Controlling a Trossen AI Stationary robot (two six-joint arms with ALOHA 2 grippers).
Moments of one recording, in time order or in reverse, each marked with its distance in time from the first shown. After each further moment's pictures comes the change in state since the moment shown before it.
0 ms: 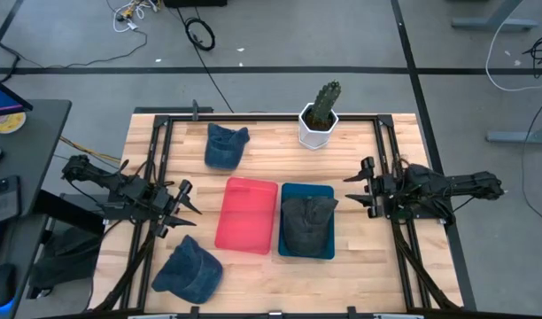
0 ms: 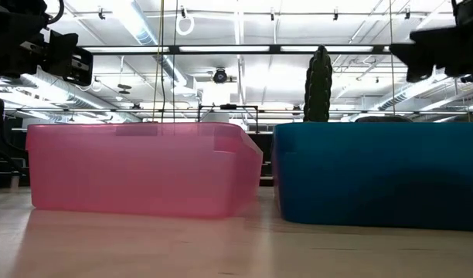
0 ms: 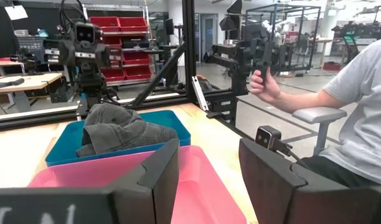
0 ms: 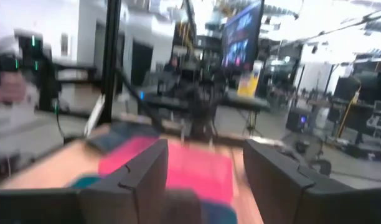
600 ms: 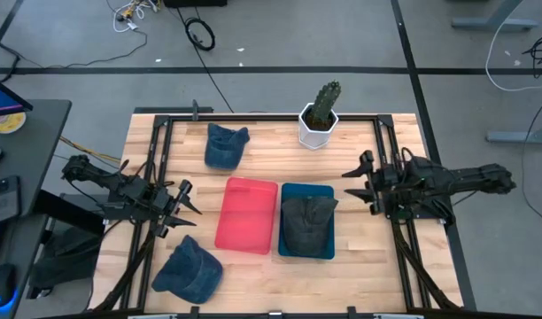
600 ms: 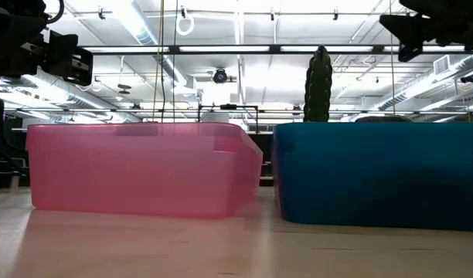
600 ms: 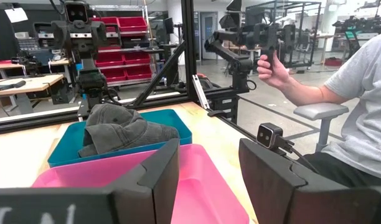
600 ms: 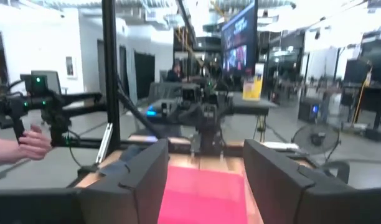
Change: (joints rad) left arm 0.000 0.000 0.000 -0.007 0.000 0.021; right arm 0.000 0.222 0.186 0.038 -0.001 0.132
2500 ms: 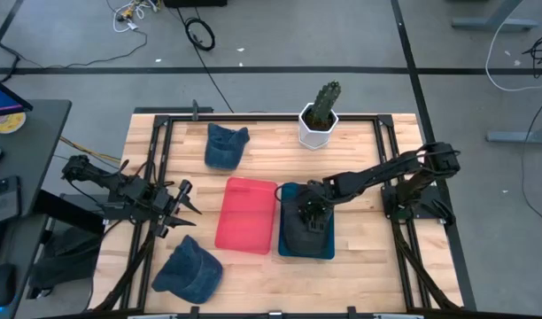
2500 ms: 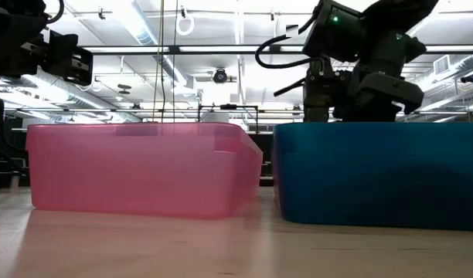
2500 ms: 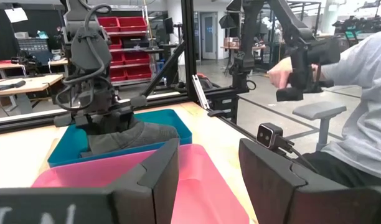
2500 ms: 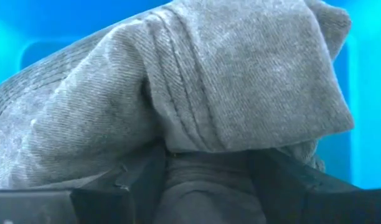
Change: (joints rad) left arm 0.000 0.000 0.000 0.000 0.000 0.000; right arm 0.043 1.364 0.688 -0.661 -0.009 0.234
